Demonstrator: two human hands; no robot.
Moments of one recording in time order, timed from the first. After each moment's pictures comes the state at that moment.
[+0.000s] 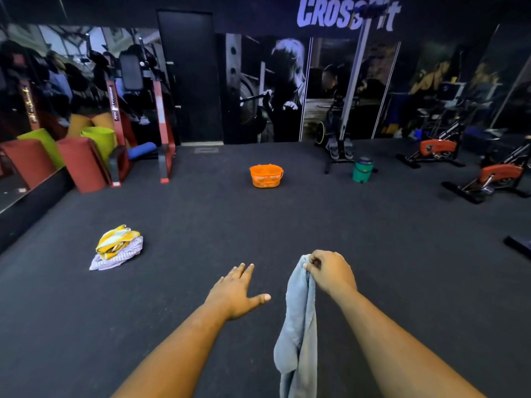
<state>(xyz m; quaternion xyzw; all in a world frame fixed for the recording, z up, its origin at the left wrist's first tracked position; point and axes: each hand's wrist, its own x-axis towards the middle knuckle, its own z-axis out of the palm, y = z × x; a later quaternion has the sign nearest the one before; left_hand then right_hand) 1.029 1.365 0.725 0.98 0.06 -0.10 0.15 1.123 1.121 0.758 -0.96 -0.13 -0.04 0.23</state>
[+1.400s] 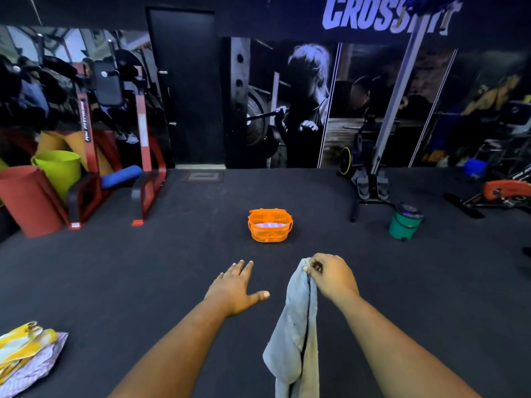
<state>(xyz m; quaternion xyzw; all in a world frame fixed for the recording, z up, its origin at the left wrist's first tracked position) 1.962 1.547 0.740 0.98 0.11 -0.08 0.15 2.065 1.303 0.768 -0.95 -0.19 -0.04 0.26</state>
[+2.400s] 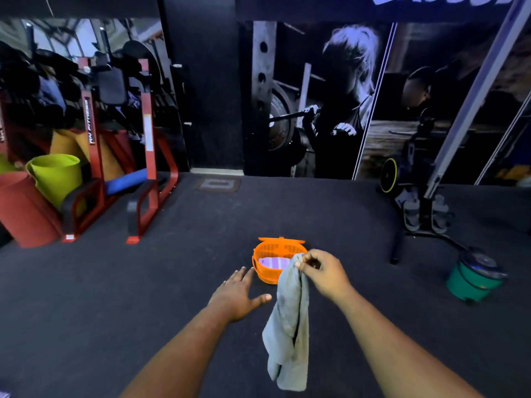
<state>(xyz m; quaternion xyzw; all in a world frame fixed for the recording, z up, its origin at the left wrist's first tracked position) 2.484 1.650 0.710 0.95 0.19 -0.08 0.22 2.622 1.440 0.752 -0.82 -0.28 0.09 0.49</state>
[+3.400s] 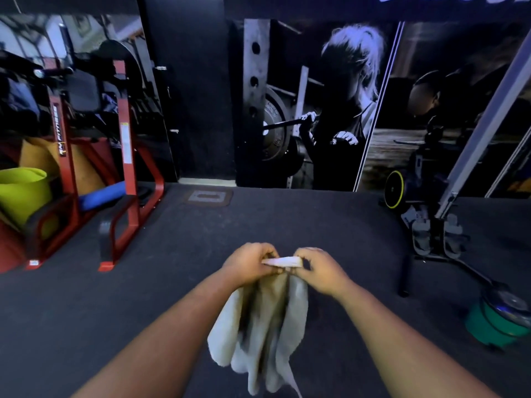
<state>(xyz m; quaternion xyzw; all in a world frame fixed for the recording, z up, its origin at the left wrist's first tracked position) 2.823 1.750 0.782 0.96 0.05 0.04 0.27 2.921 1.546 0.774 -0.83 -0.46 0.02 0.31</state>
